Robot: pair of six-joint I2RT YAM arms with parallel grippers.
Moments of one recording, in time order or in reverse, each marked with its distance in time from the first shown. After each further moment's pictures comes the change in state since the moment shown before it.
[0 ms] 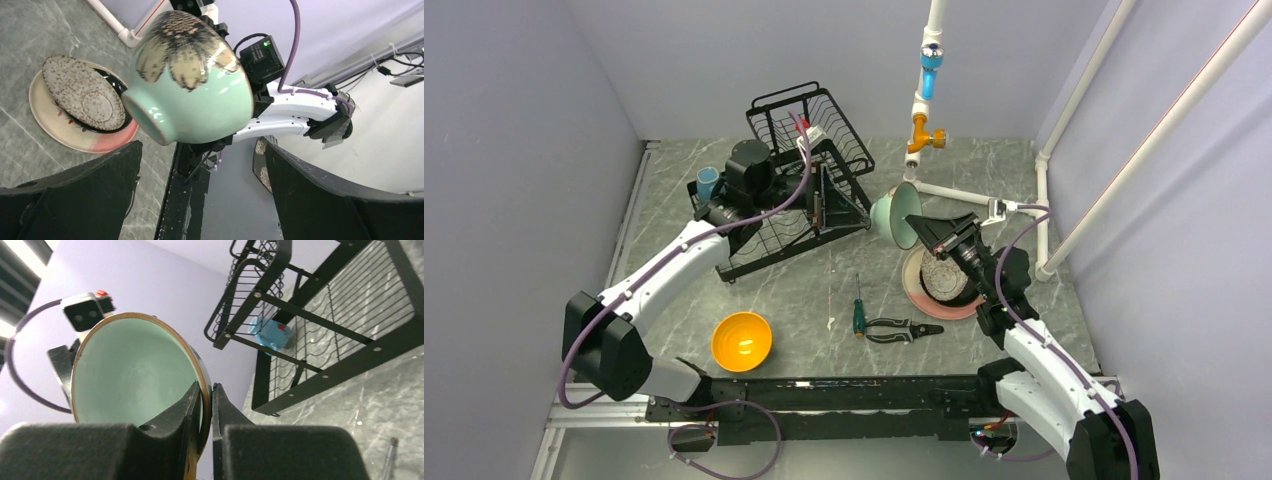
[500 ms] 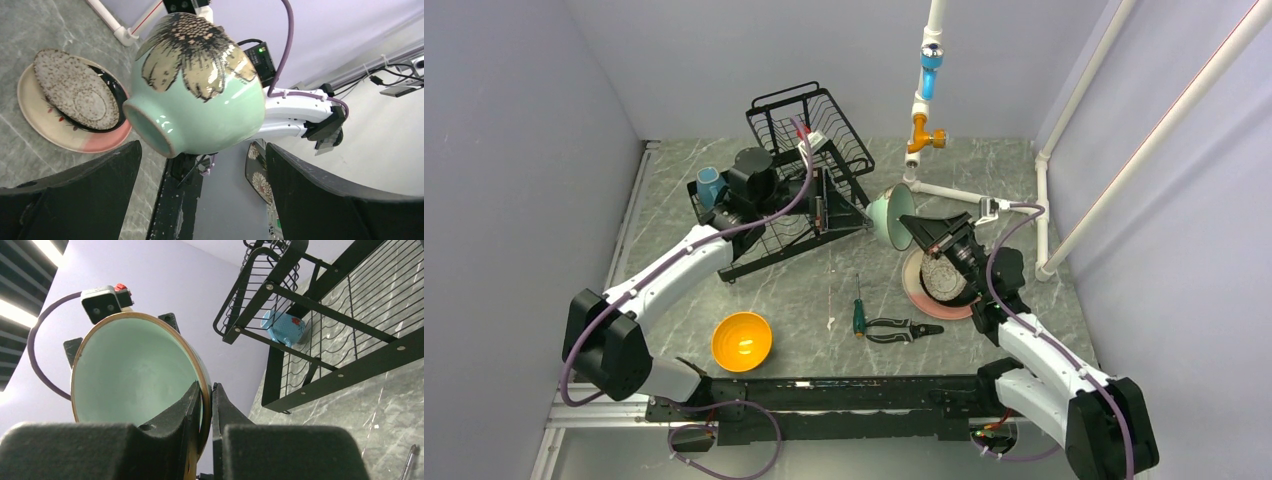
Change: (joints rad) left arm -0.010 0.002 -0.060 0.073 -0.038 -0.076; right arm 0.015 0.097 -0.027 0.195 -0.042 0.055
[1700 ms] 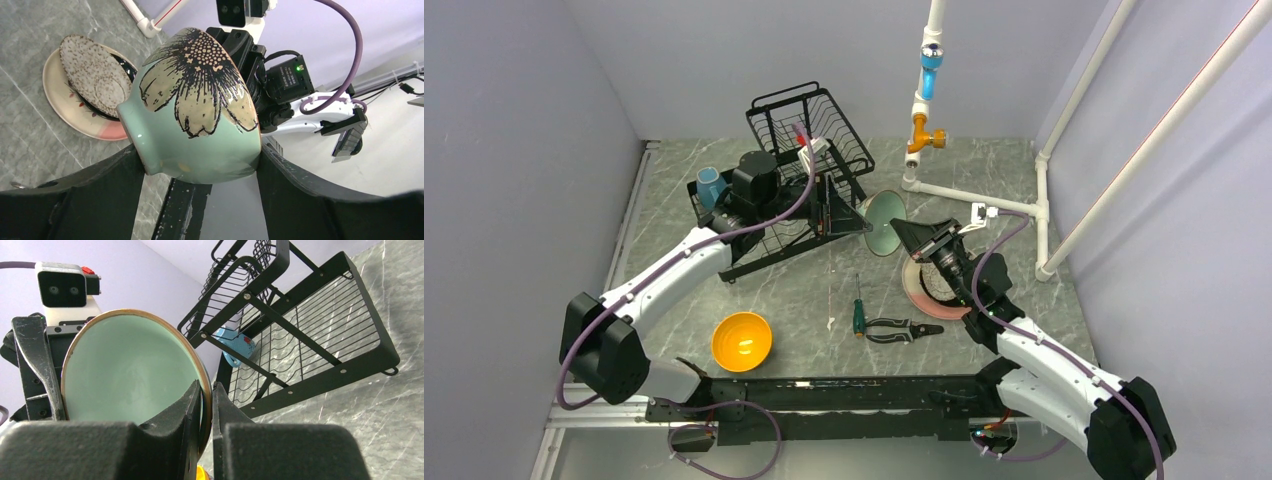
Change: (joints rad) left arm -0.024 -0.018 -0.009 -0.105 -0.071 0.069; right arm 0.233 -0.046 0.022 -0.127 0.327 -0.344
